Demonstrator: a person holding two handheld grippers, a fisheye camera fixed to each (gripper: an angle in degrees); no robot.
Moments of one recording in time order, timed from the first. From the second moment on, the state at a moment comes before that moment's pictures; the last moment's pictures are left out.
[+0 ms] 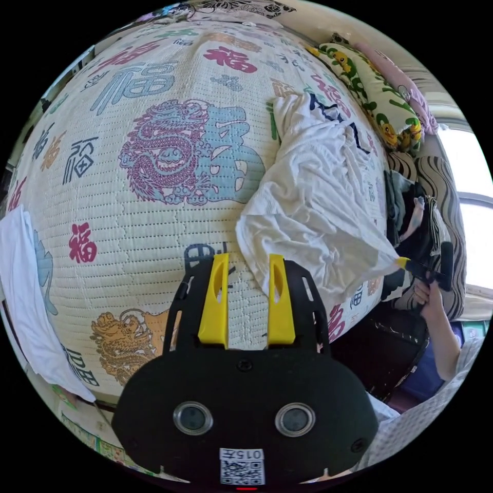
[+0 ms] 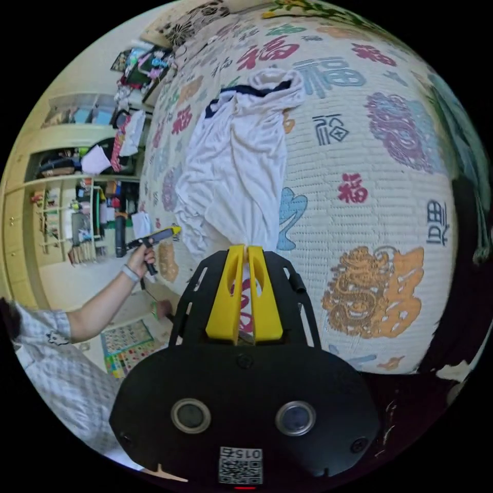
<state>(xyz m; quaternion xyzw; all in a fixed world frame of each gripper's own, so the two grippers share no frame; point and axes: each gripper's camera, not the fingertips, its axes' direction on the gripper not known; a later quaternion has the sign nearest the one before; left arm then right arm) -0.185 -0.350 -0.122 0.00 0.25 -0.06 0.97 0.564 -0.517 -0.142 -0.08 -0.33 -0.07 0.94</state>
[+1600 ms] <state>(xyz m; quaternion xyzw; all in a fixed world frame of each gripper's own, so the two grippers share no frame) -0.310 -0.214 -0.371 0.29 0.27 0.10 0.91 0.727 -0.378 -0.326 0.13 -0.42 -0.05 0.90</state>
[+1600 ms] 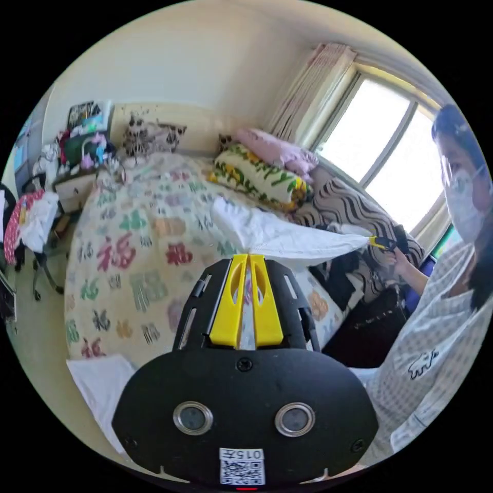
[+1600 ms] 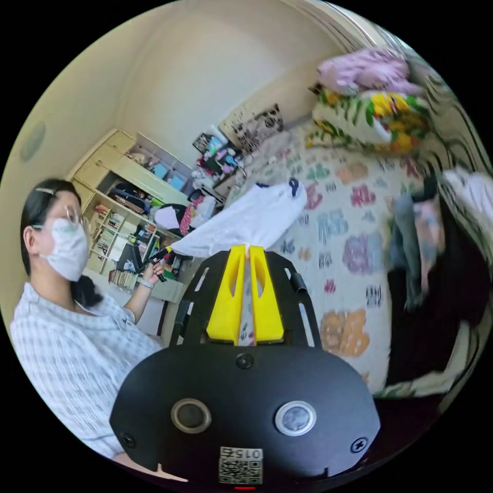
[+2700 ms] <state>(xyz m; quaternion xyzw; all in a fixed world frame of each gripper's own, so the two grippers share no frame) -0.235 -0.184 -0.073 -0.01 0.29 -0.04 0.96 0.509 -0.369 -0.068 -0.16 -0.11 -0.34 0.92</state>
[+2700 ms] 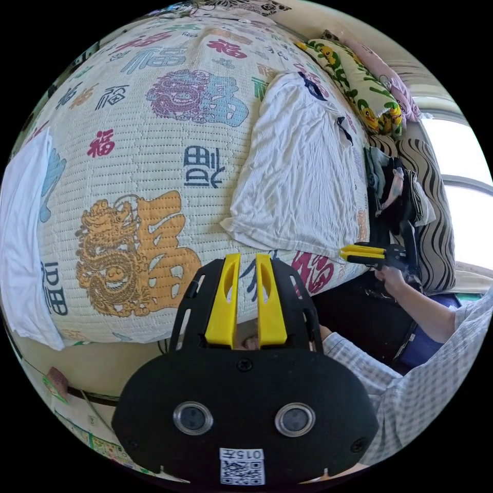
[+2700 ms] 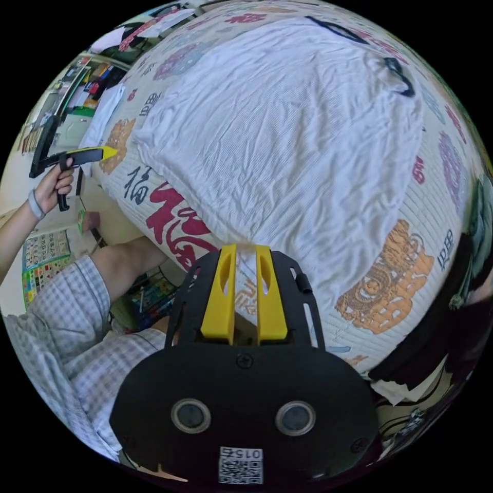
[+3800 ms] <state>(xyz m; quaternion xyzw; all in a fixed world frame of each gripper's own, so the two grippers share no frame) -0.110 -0.181 -0.089 0.01 0.21 0.06 0.98 0.913 -0.342 -0.175 0.02 -0.38 0.15 0.91</state>
